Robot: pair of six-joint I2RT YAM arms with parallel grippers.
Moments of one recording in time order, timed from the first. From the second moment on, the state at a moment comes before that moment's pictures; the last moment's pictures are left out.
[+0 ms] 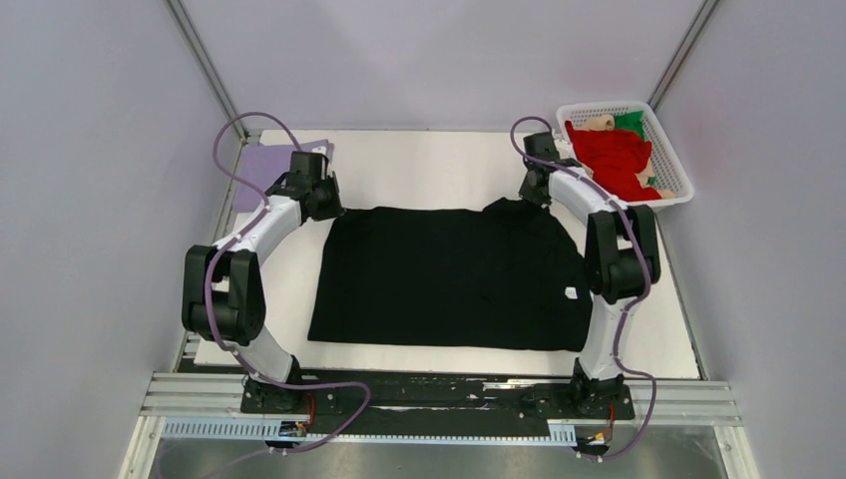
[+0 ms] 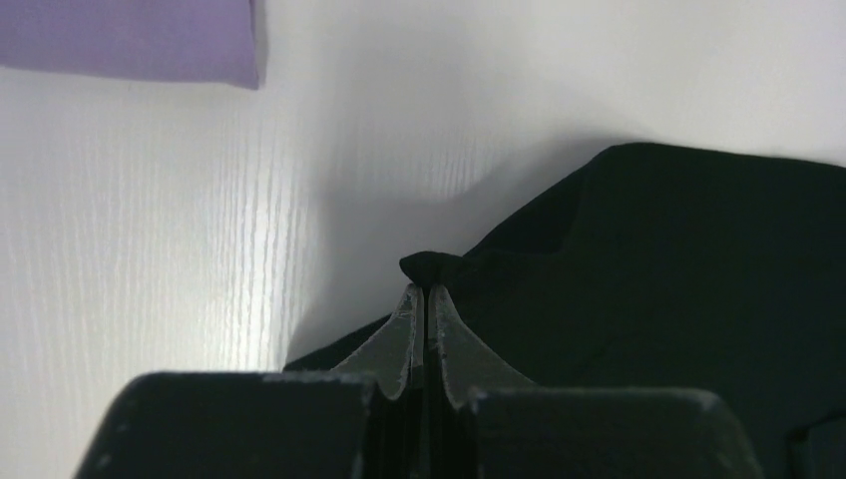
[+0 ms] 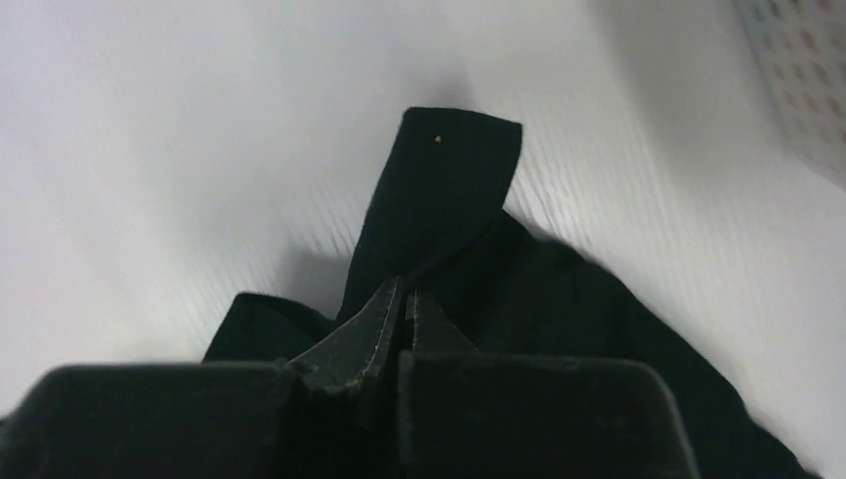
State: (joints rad) left arm -0.15 1.67 1.19 -0.37 0.05 -0.33; right arm 0.19 2.07 1.58 -0.49 0.30 0.55
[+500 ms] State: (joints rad) left arm -0.15 1.31 0.88 -0.29 0.03 -0.39; right arm 0.27 1.44 1.17 -0.71 0.30 0.60
